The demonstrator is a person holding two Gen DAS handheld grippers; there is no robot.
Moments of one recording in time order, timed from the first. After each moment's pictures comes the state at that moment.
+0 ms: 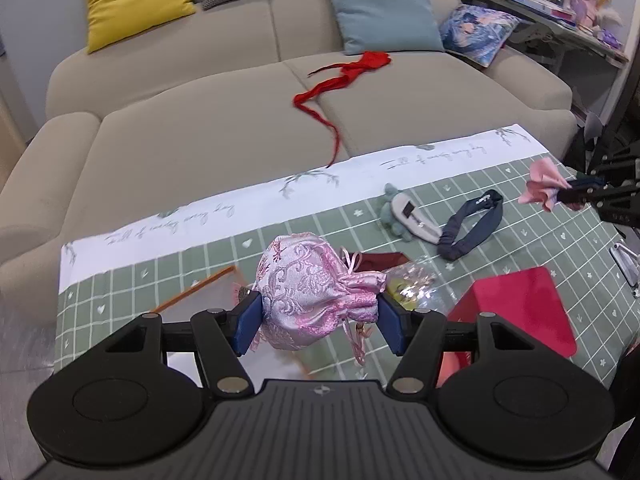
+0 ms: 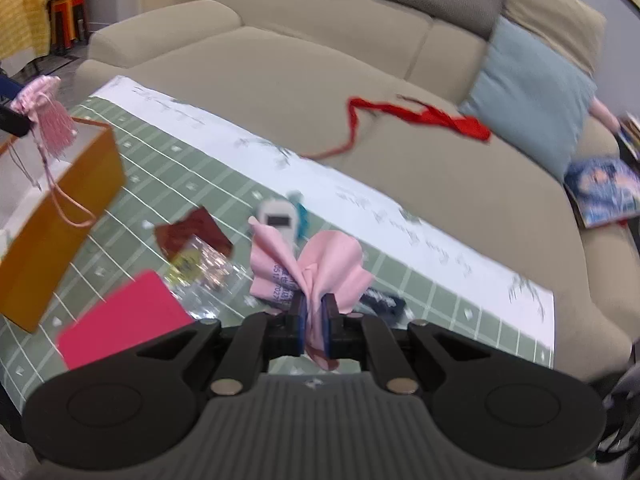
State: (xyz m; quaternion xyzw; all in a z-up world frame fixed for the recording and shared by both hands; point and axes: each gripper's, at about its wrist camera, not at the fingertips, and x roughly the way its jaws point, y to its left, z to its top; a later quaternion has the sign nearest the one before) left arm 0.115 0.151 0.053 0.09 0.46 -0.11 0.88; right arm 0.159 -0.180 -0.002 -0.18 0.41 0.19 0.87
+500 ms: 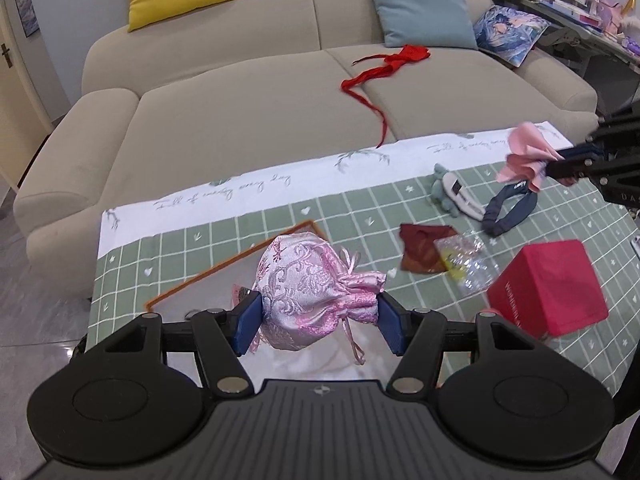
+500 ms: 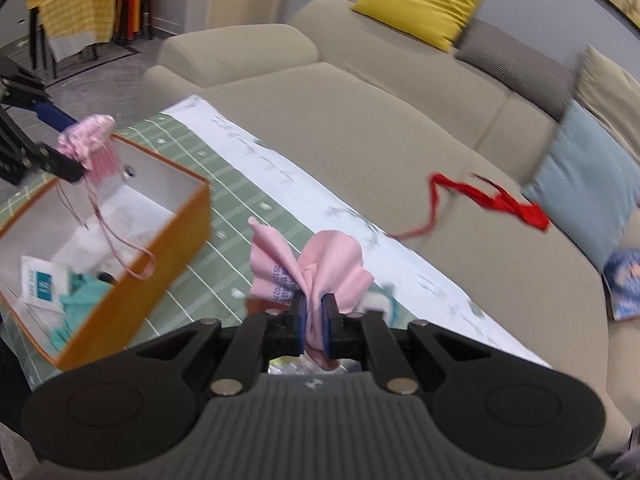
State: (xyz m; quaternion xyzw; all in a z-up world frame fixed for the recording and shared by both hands) left arm 0.085 0.222 0.054 0.08 0.47 -0.07 0.88; right arm 0.147 -0.043 0.045 -0.23 0.36 0.27 0.86
